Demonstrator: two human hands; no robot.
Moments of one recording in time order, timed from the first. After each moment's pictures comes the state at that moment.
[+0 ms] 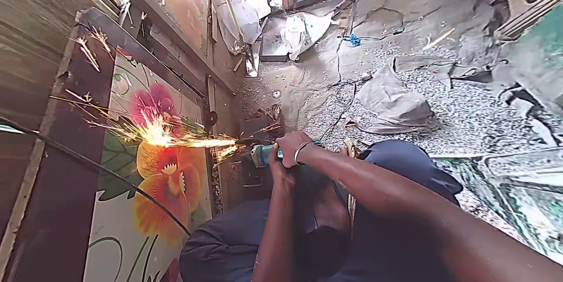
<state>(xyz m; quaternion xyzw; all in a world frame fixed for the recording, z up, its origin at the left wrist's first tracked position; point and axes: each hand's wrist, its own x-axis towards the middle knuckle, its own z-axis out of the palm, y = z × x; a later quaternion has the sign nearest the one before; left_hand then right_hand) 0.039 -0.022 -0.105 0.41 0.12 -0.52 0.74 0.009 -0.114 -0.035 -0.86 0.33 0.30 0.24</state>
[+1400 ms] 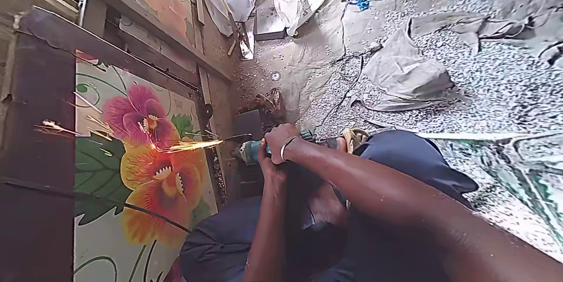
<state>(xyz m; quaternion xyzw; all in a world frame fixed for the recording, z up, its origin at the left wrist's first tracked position) 0.047 -0.029 -0.101 0.41 0.16 -0.49 0.75 0.019 -0.126 -0.029 -0.85 0.30 0.31 0.31</state>
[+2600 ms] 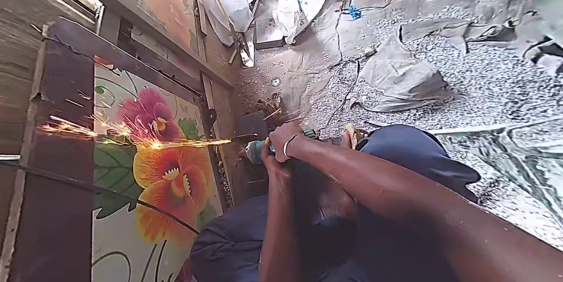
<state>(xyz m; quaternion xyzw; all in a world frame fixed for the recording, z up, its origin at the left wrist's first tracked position) 0.056 -0.022 -0.098 0.38 0.17 -0.51 0.75 0.027 -0.113 -0.018 -0.84 0.33 0.32 0.29</state>
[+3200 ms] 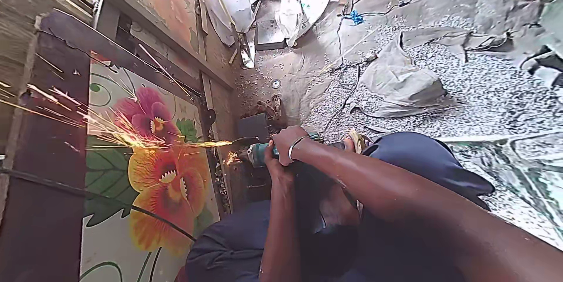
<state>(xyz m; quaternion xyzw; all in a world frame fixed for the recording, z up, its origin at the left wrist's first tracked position) 0.053 -0.028 -0.096 0.41 0.17 -0.51 0.74 0.027 -0.121 -0.023 -0.84 0.33 0.33 0.28</state>
